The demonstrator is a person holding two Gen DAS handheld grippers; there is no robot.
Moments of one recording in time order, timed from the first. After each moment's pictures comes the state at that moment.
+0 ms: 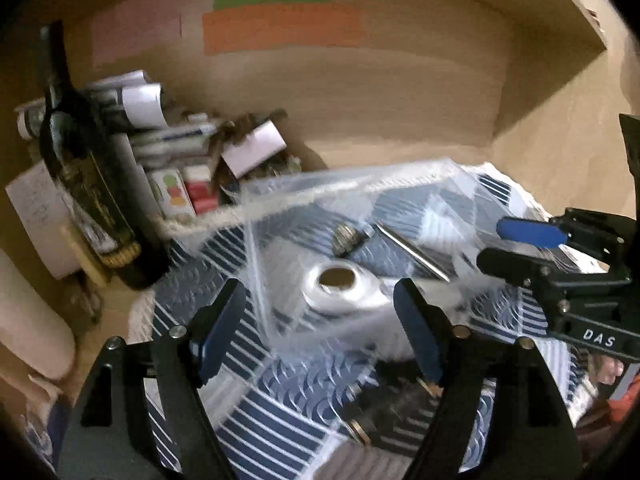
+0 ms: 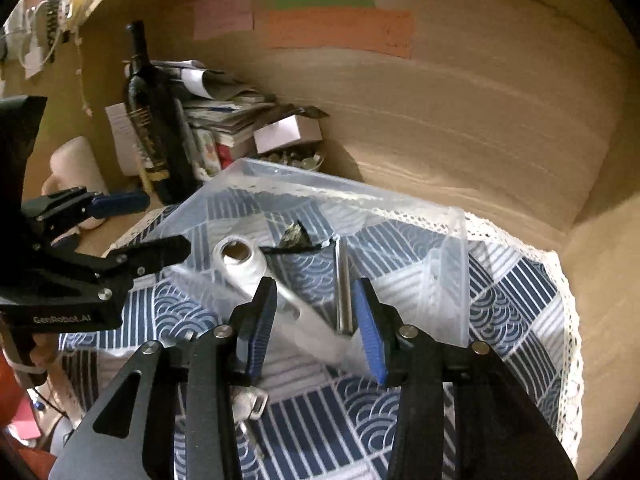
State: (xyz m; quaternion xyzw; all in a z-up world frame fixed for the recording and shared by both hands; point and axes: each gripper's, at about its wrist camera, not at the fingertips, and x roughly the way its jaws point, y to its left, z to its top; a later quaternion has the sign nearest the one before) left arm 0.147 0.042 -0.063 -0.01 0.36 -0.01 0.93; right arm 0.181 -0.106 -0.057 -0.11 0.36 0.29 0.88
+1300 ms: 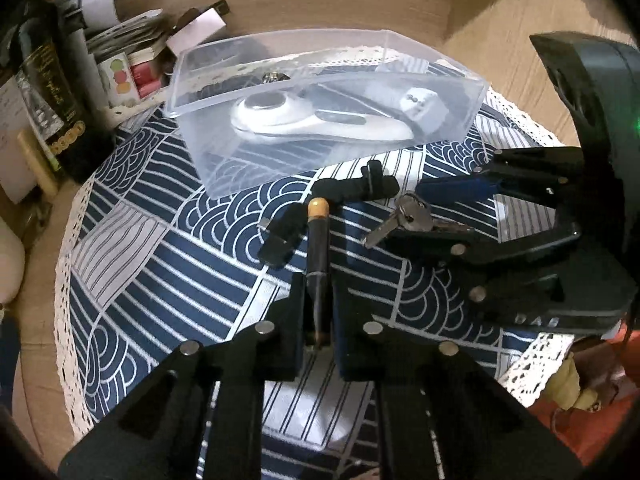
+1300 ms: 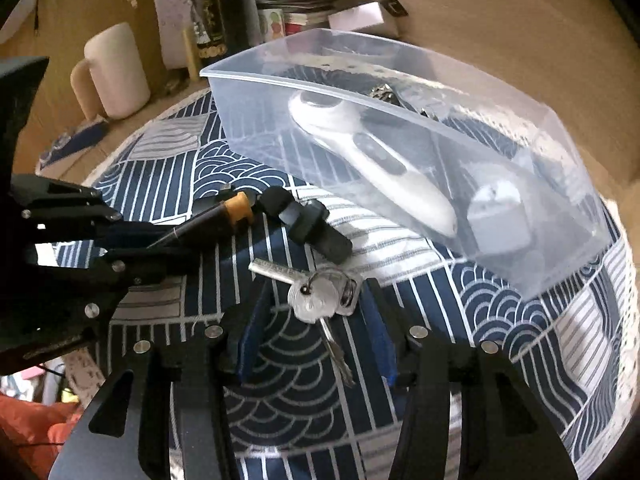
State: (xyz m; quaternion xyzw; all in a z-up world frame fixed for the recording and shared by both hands) left arm 0.097 0.011 -0.139 0.01 0.46 -0.07 0.89; right arm 0.142 -0.077 -0.135 -0.17 0.44 0.34 0.81
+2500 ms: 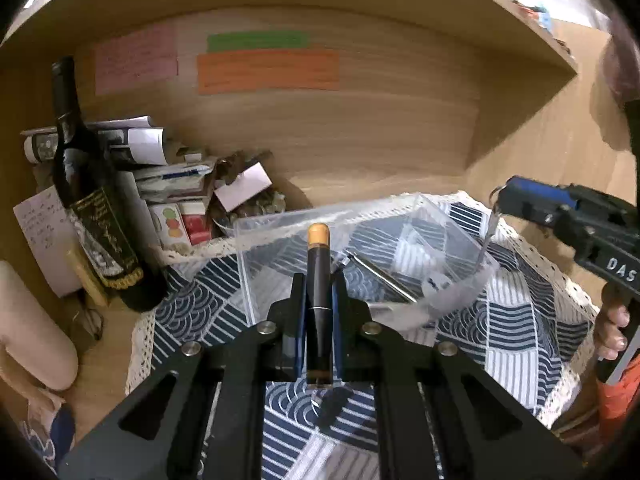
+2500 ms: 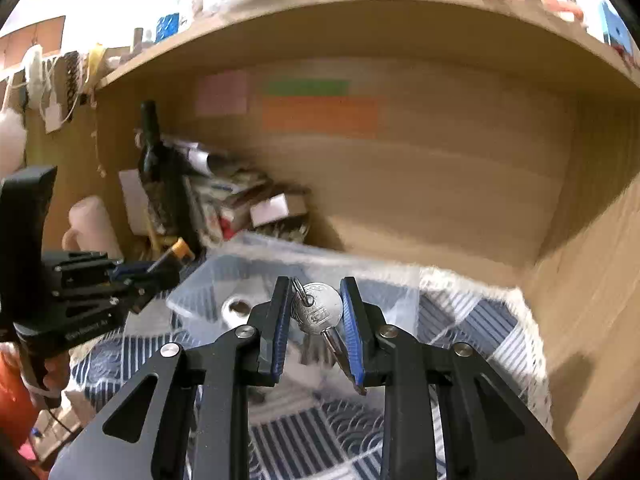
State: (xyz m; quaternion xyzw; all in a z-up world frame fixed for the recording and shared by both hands) left arm 0.140 0.038 -0.029 -0.02 0.31 -0.03 0.95; right arm 0.169 -0.130 0.007 -0.08 0.26 0.27 0.92
